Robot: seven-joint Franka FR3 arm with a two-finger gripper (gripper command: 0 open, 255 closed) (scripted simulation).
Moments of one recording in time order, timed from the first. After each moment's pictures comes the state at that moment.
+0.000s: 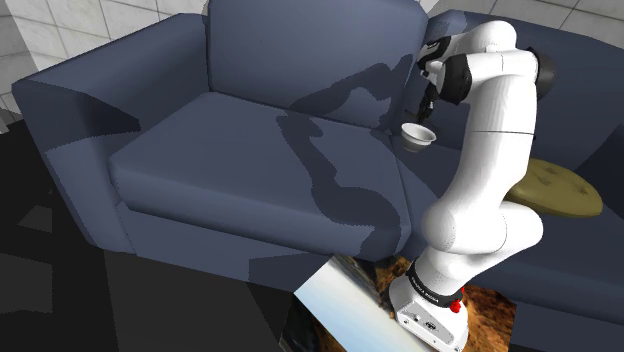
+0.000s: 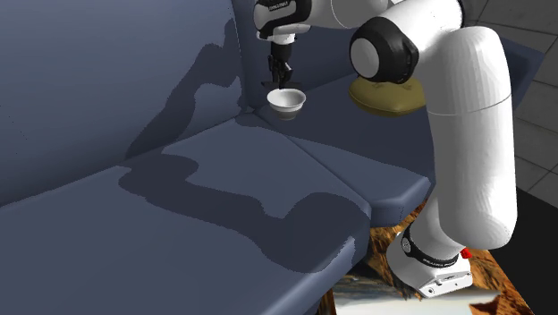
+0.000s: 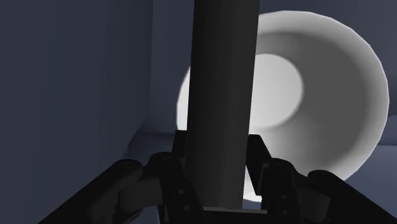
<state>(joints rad) -0.65 0.53 -0.52 -1.41 0.31 1.95 -1.73</state>
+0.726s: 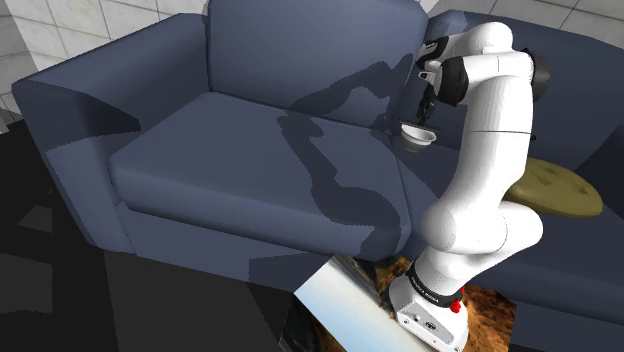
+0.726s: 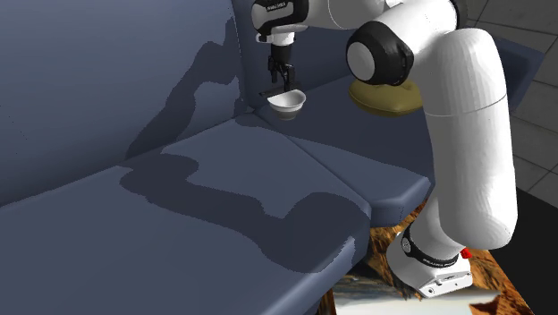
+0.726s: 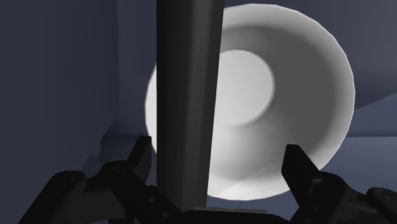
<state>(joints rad) -0.64 0.56 -0.53 -1.37 0.31 1.84 -1.72</state>
